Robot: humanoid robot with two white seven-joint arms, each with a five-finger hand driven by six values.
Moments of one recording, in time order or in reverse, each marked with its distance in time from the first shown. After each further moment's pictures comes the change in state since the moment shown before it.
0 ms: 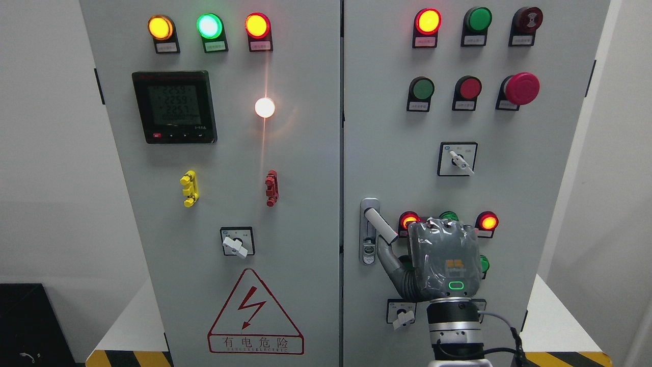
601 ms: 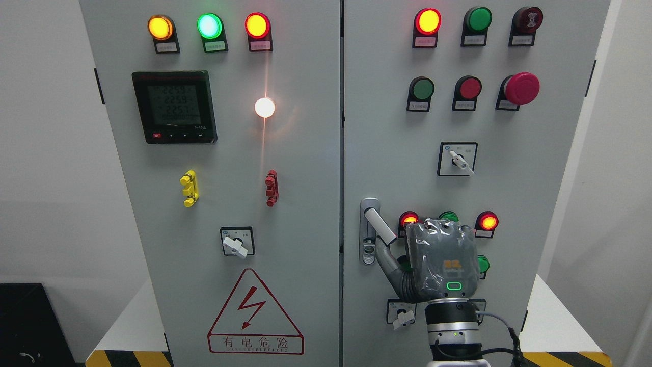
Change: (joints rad) left arm 0.000 0.000 0.000 0.000 0.000 0.000 0.000; right arm 0.001 0.000 0.005 0.002 0.000 0.000 0.000
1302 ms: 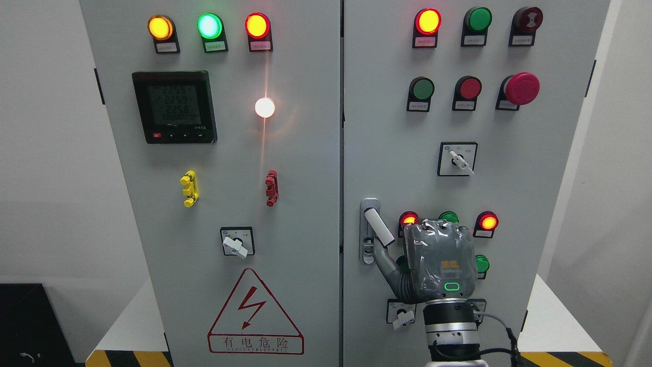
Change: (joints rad) left arm 0.000 0.000 0.000 0.000 0.000 0.000 0.000; right arm 0.000 0.000 0.007 0.005 0.001 0.001 0.000
